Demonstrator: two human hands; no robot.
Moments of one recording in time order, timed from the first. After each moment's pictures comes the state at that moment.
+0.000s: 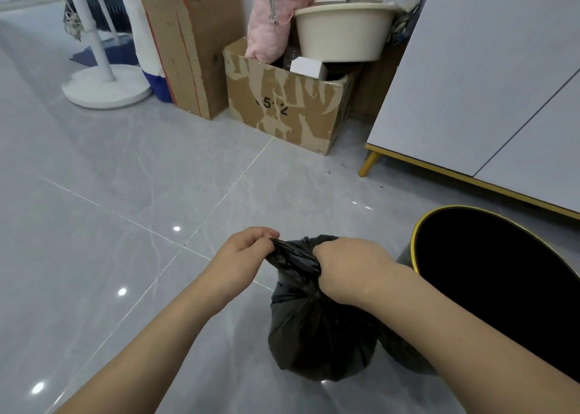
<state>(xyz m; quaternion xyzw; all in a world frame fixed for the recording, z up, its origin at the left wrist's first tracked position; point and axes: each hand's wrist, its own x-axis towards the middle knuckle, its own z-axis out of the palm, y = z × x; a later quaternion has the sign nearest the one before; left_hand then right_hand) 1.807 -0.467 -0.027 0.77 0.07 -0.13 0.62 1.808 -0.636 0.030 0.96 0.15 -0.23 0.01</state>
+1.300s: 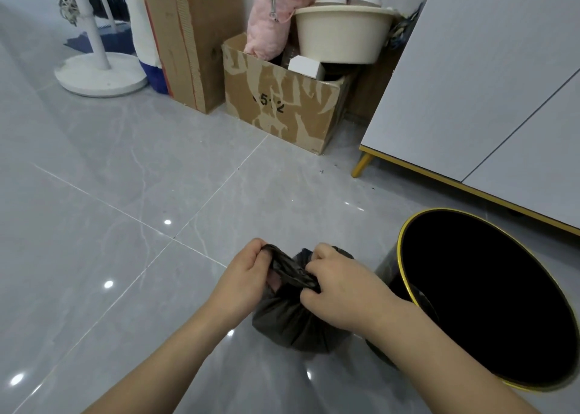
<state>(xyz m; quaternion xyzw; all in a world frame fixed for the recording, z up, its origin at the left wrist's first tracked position) 1.782 -0.496 -0.047 0.78 0.06 -0.09 0.61 1.780 -0.658 0.006 0.96 0.17 -0.18 -0.10</state>
